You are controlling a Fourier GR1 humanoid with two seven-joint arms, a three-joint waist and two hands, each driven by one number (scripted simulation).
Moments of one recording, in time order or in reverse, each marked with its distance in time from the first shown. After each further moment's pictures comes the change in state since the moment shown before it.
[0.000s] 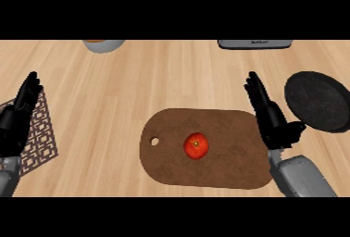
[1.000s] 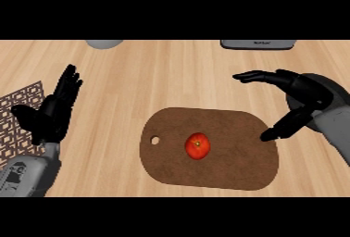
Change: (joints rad) left arm -0.113 -0.184 -0.047 0.000 0.088 0.004 0.132; right arm -0.348 -0.344 0.083 0.237 0.153 0.719 -0.522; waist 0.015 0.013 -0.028
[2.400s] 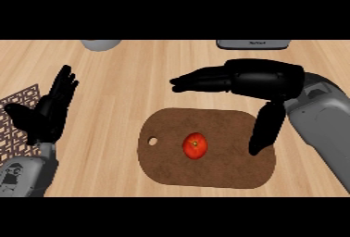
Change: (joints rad) left arm 0.011 -0.037 0.077 -0.006 -0.049 -0.058 0.030; right arm -0.214 0.145 -0.001 -0.327 0.172 0.310 0.474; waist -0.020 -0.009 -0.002
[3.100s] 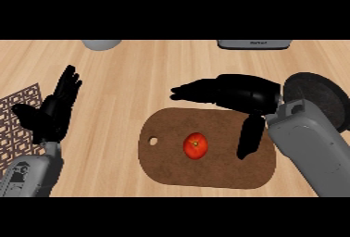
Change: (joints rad) left arm -0.009 -0.050 0.029 0.021 -0.046 -0.024 -0.015; right arm 0.100 0.106 -0.006 -0.017 0.239 0.011 0.095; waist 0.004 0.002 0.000
